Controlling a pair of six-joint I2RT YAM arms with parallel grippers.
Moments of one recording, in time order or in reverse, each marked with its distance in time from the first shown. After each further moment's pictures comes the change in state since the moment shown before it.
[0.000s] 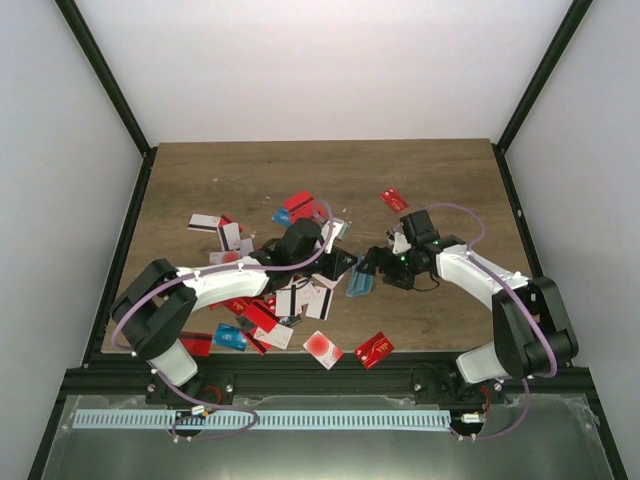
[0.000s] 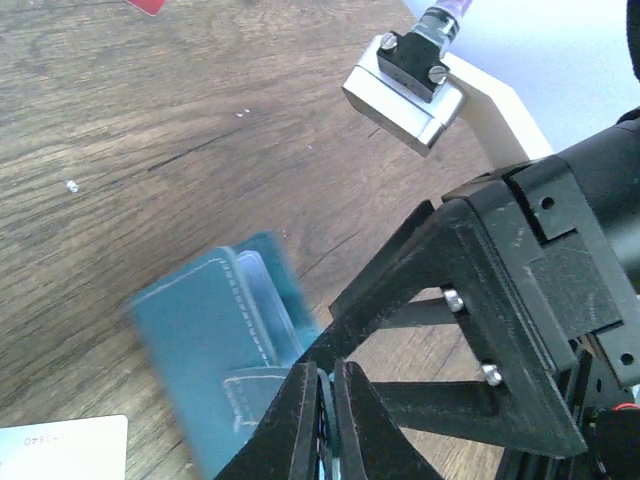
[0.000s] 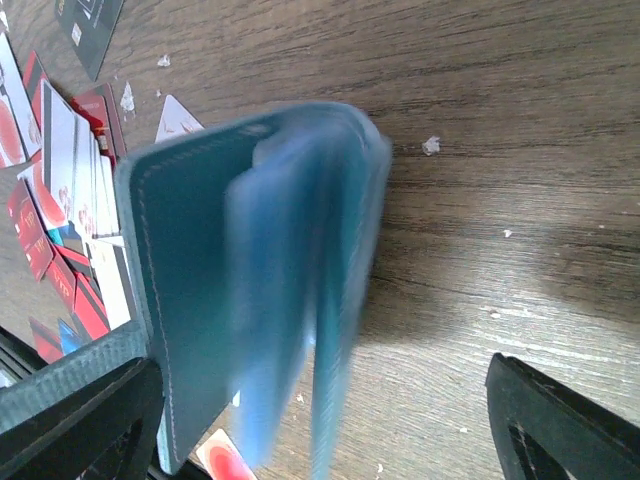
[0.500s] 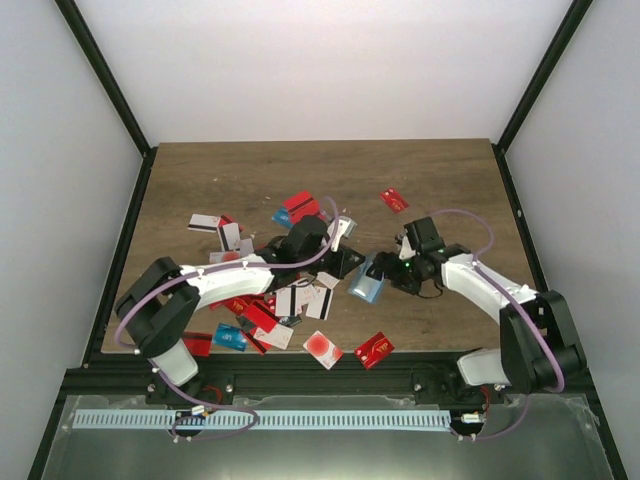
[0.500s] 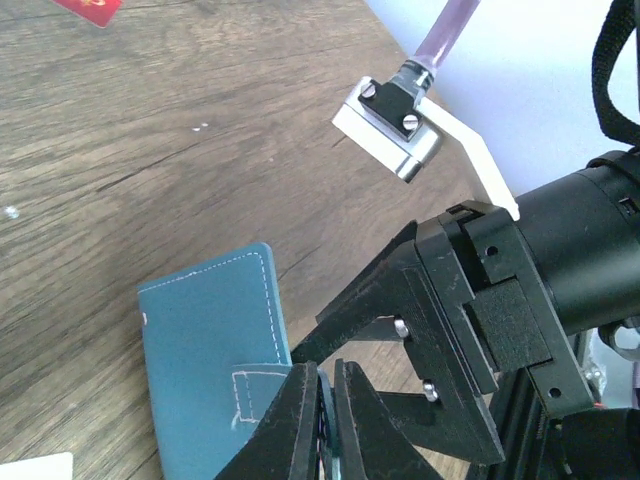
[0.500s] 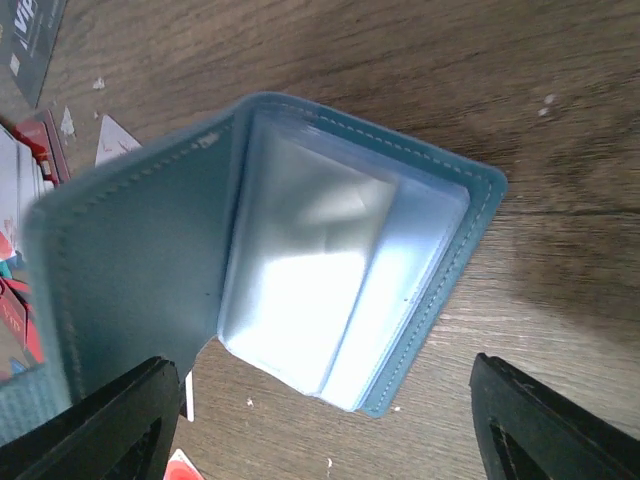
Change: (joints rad) left arm -0.023 0.011 0.051 -0.013 0.014 -0.012; right arm -0.004 -0.064 -0.062 -0.003 0.098 0.041
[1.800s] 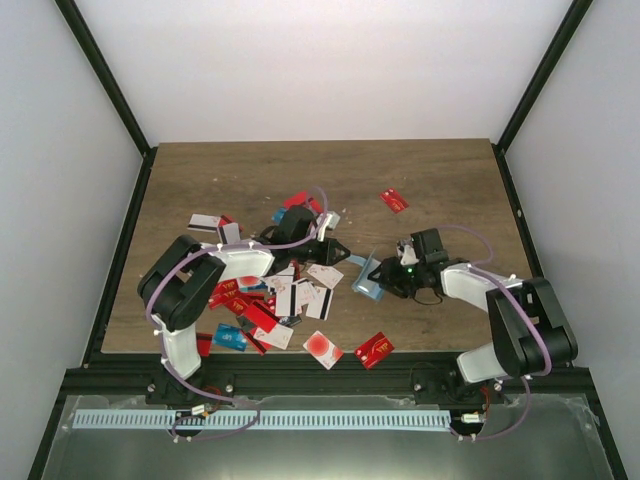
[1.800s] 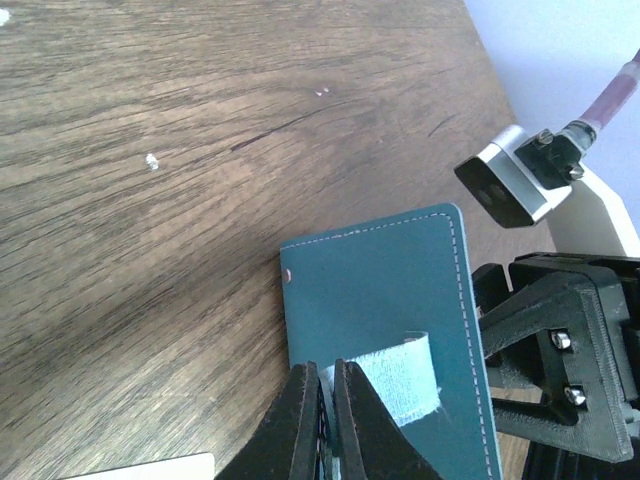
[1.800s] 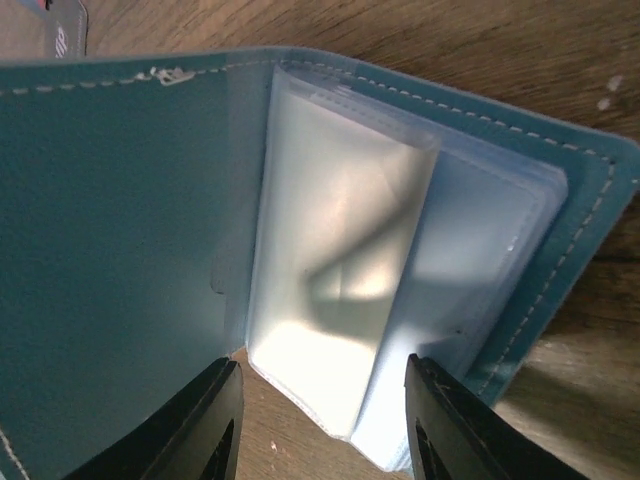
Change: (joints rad) left arm 0.174 0.197 0.032 0.070 0.203 -0.053; right arm -0.072 0.056 -0.161 0.314 -0.158 0.108
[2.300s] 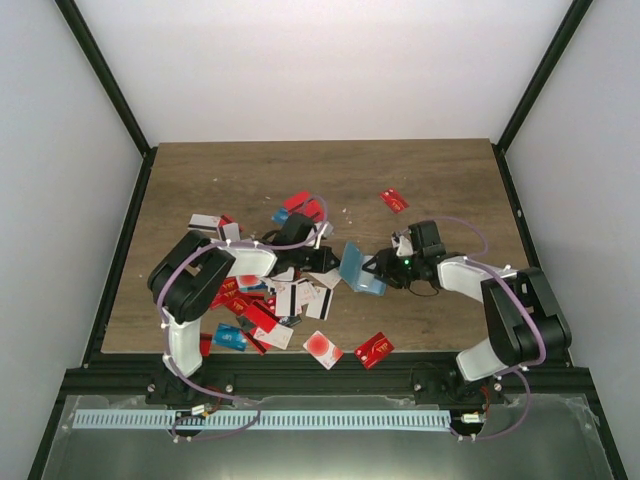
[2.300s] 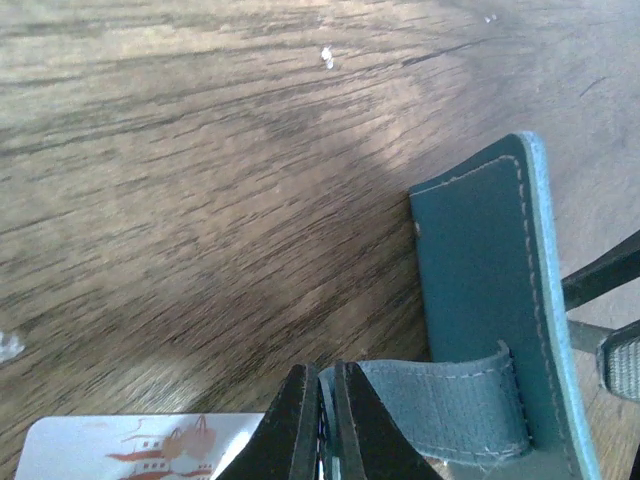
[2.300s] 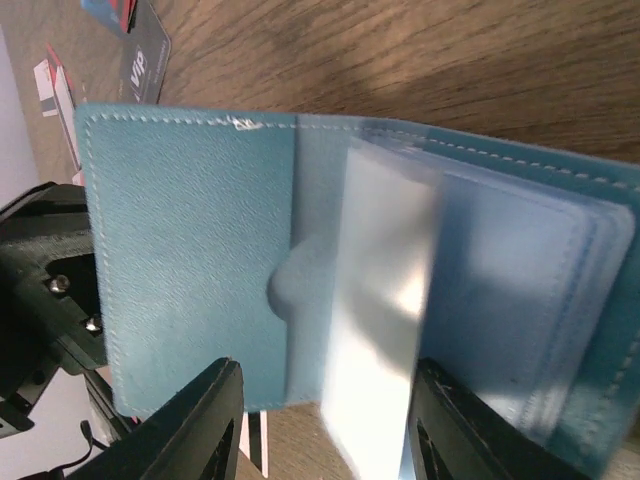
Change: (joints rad) left arm 0.014 0.072 -0.002 -0.099 -0.090 0.005; right arm 0.000 0.068 0.053 0.078 -0.060 -0.008
